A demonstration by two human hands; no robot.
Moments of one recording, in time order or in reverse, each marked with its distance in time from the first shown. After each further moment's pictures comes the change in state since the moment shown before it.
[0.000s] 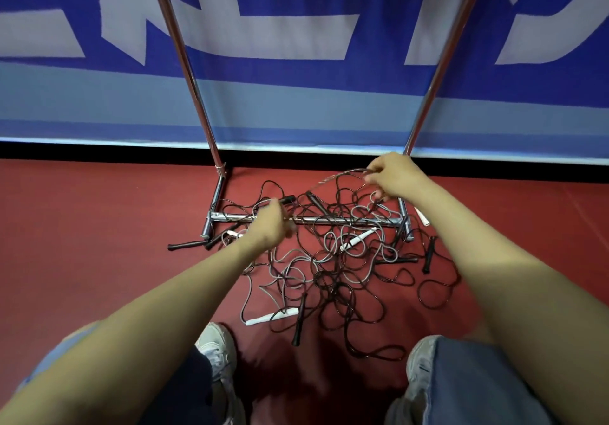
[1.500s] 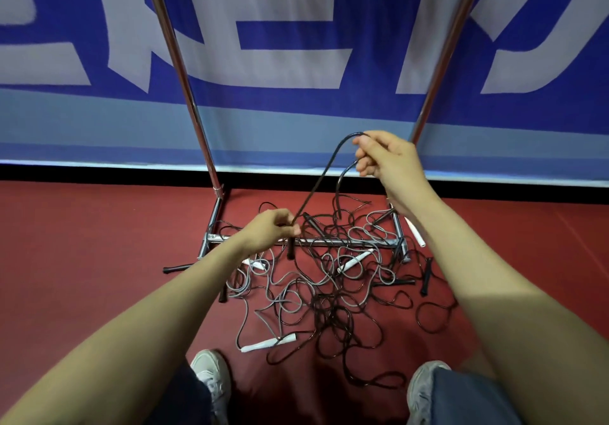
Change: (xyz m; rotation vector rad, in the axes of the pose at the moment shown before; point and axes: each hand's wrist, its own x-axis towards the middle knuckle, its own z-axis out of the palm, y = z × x) left_hand 0.010 0.010 -0.031 -0.197 -0.146 0.250; right_hand -0.027 -0.044 -0.021 0.841 0.215 -0.349
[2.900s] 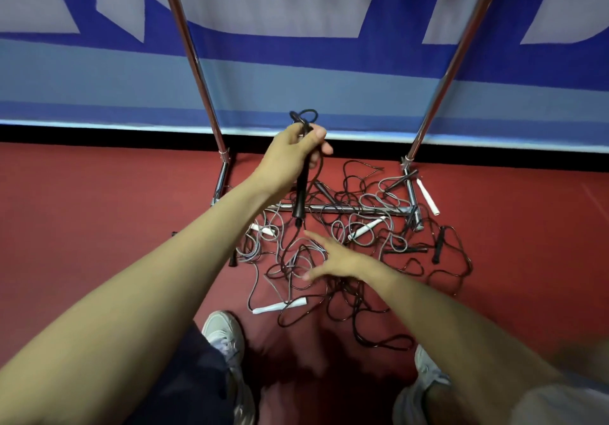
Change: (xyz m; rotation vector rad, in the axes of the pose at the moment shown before) left_hand -0.001 0.057 -0.005 -0.558 0.204 0.189; right_hand -0.075 0.211 0.069 -0.622 -0.766 0.559
